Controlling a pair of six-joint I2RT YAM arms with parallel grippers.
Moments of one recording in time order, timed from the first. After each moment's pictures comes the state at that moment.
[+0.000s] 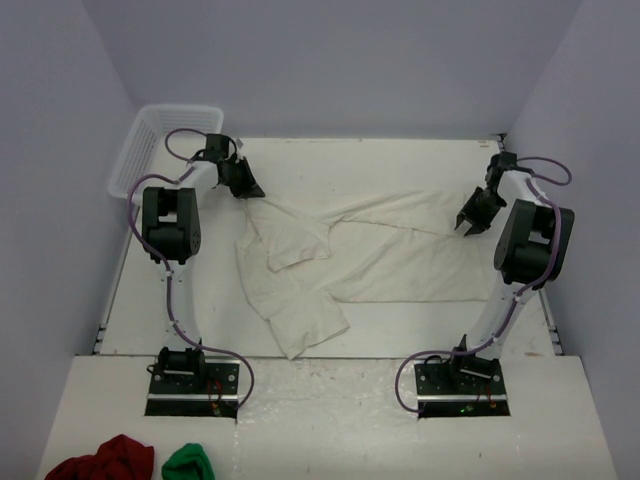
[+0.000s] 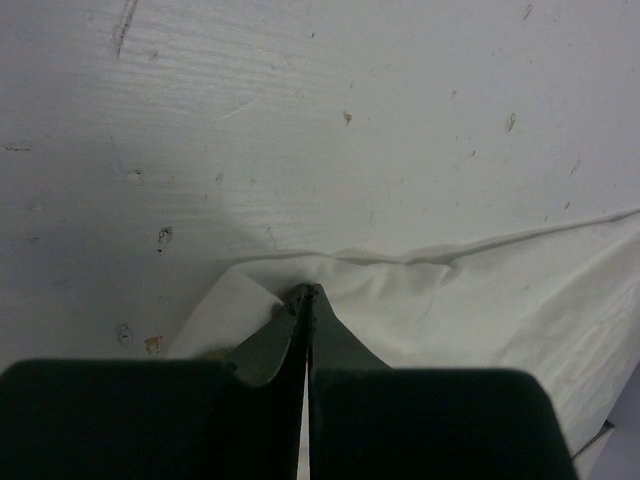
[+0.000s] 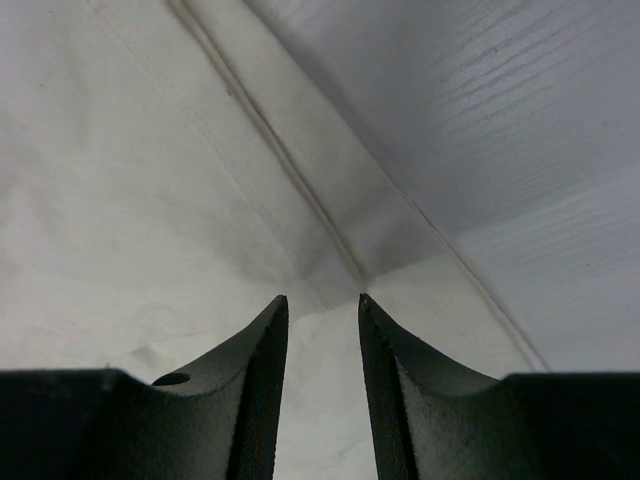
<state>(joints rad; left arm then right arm) -0.04 2.32 1.78 -0.46 0.43 -0.47 -0.26 2.04 1.52 -0.84 -0.07 0.43</state>
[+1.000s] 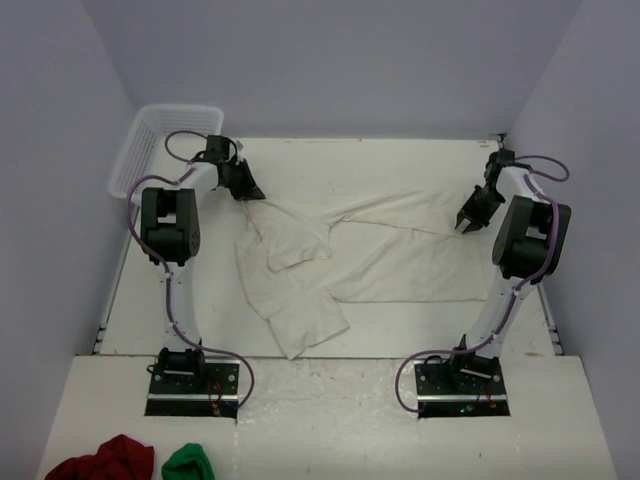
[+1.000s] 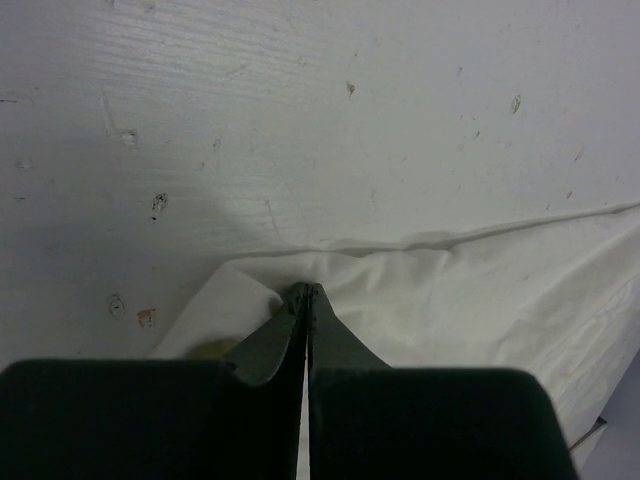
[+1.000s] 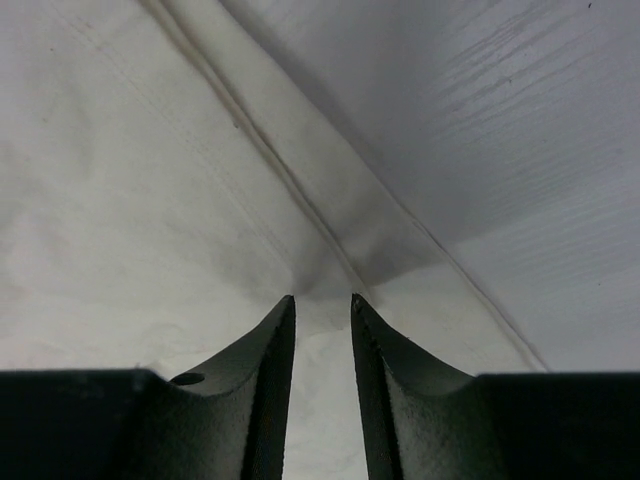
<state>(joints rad) -0.05 2.29 1.74 -0.46 0.43 -0.49 -0.25 2.10 1.60 -0.89 -0.07 0.45</state>
